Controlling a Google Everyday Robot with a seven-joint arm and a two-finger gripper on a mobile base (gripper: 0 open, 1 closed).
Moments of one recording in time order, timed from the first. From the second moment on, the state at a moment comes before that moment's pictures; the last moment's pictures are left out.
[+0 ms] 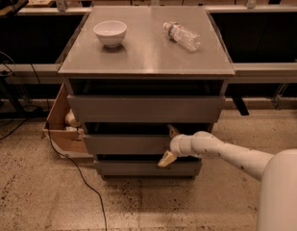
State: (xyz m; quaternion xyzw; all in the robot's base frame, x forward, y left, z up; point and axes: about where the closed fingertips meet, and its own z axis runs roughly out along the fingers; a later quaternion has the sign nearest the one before) arm 0.700 -0.088 0.426 -0.59 0.69 0.05 0.41
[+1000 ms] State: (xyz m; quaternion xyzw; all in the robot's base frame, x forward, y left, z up) arm 0.651 -0.088 0.420 -0.64 0.68 0.05 0.36
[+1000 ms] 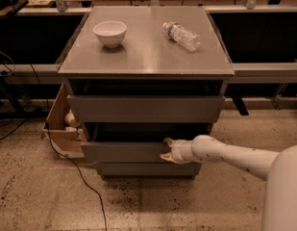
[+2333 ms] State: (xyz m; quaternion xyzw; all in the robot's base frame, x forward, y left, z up) arm 0.601 -0.104 0.435 -0.66 0.68 0.05 0.30
